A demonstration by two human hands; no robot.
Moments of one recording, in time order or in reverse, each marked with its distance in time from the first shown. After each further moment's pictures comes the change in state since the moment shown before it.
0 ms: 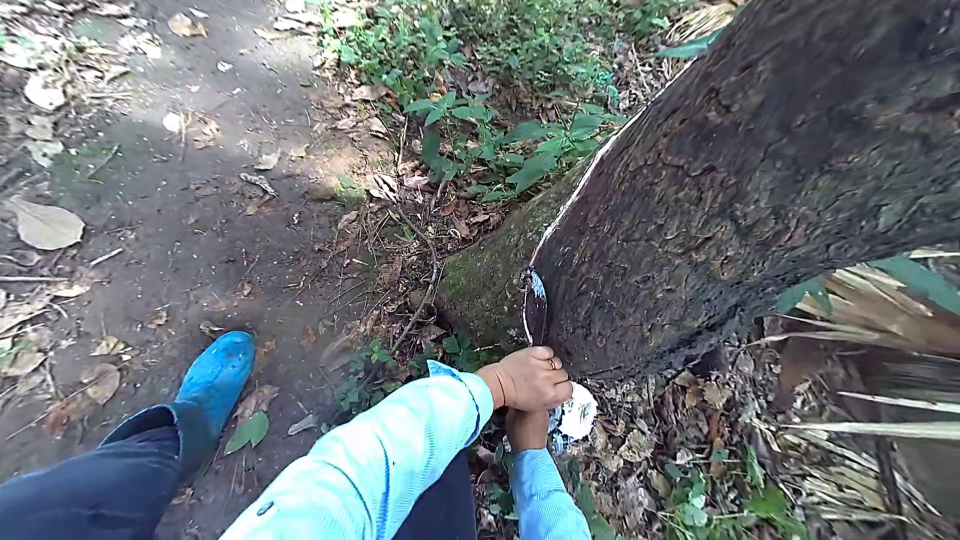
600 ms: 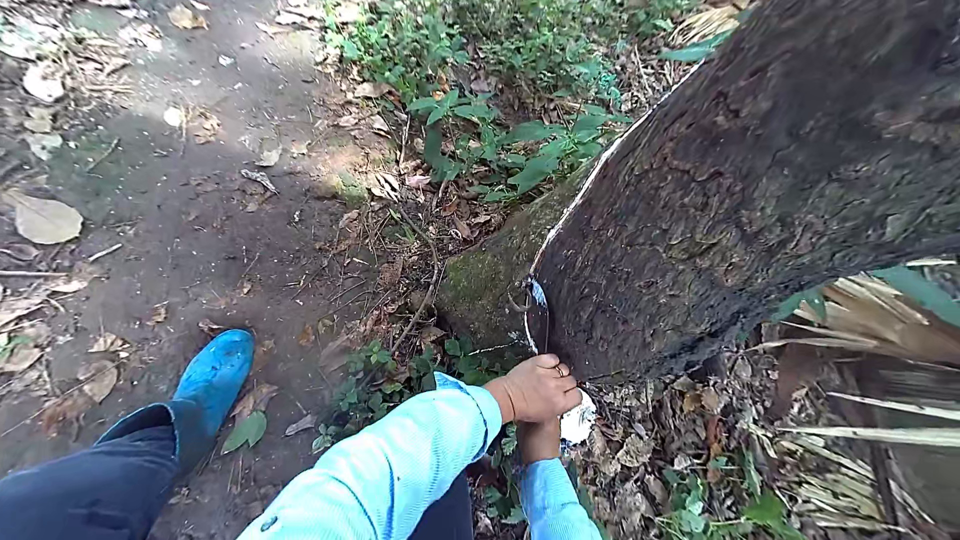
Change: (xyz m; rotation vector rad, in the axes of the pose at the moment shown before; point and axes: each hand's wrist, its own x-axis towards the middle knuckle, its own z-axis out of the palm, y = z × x) left_hand 0.009 0.013 0.004 0.016 -0.046 -0.118; right_hand 0.005 0.016 -0.015 -0.038 -0.110 0.060
